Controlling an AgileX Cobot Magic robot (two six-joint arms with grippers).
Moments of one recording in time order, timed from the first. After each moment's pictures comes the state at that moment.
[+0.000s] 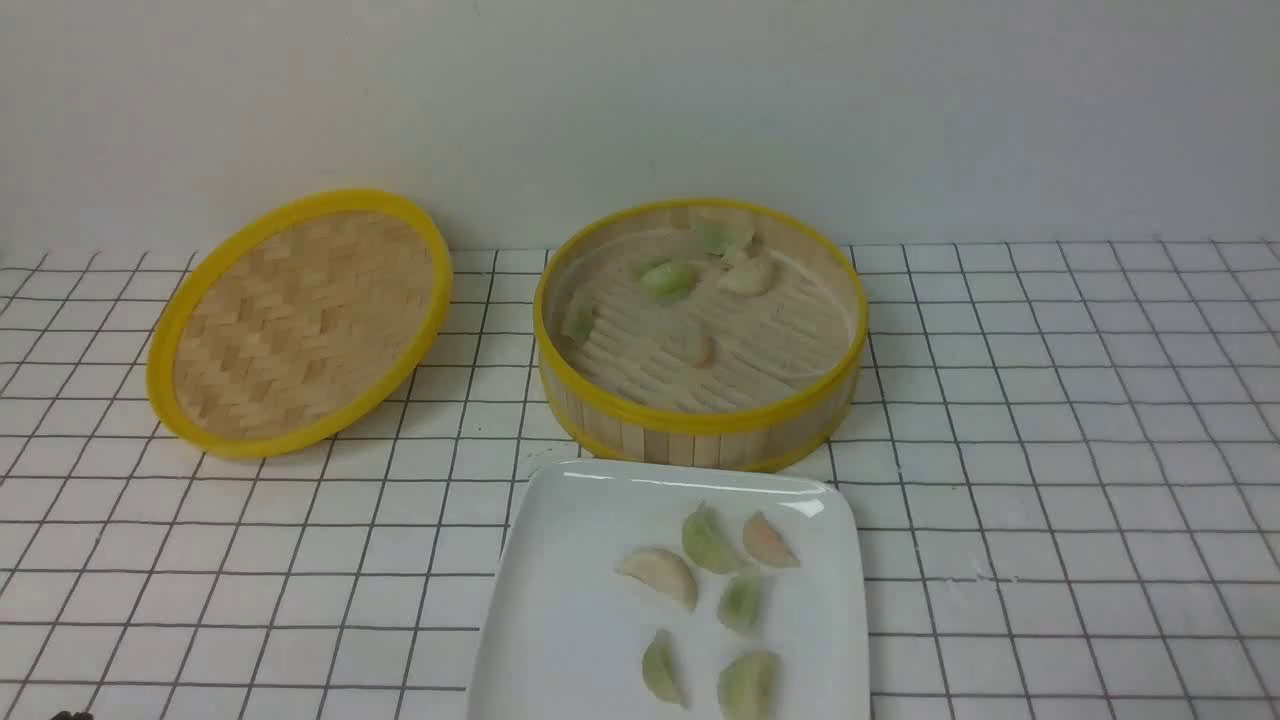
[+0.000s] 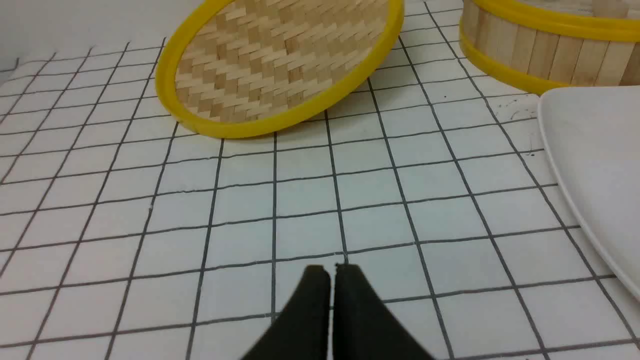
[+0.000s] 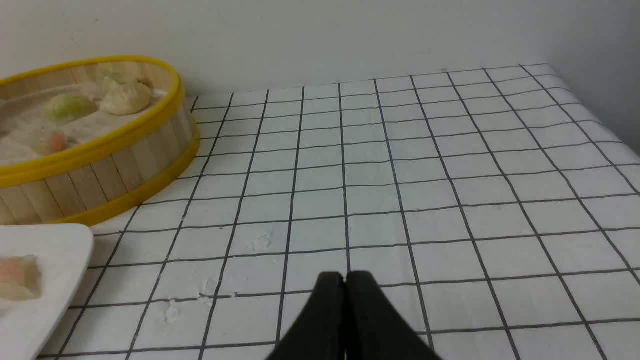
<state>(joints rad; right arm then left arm) 0.02 -0.02 0.02 -0.13 0.40 0.27 -0.07 -0.01 0.03 -0.02 0.39 0.05</state>
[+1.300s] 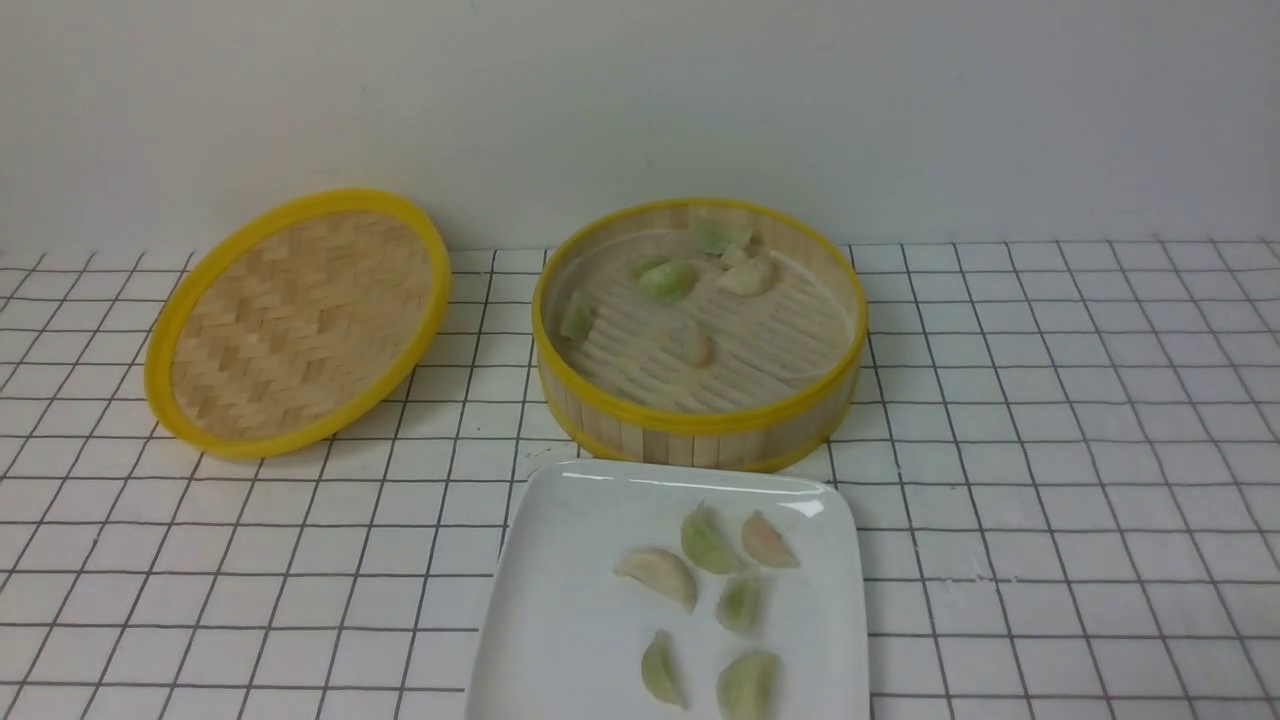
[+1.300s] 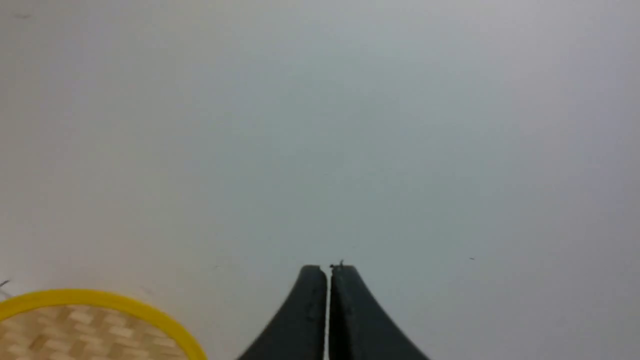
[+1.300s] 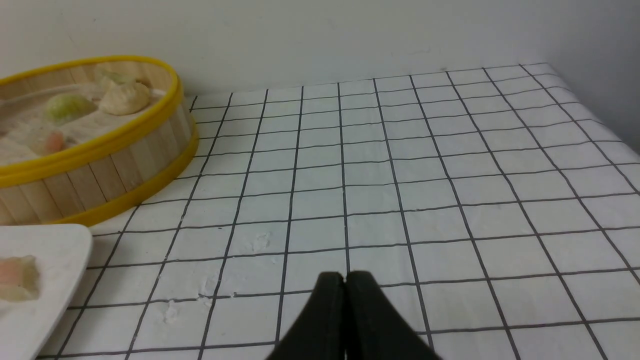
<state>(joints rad) 0.02 -0.02 0.02 -0.13 0.40 0.27 -0.07 0.09 -0.19 -0.54 -0.15 -0.19</state>
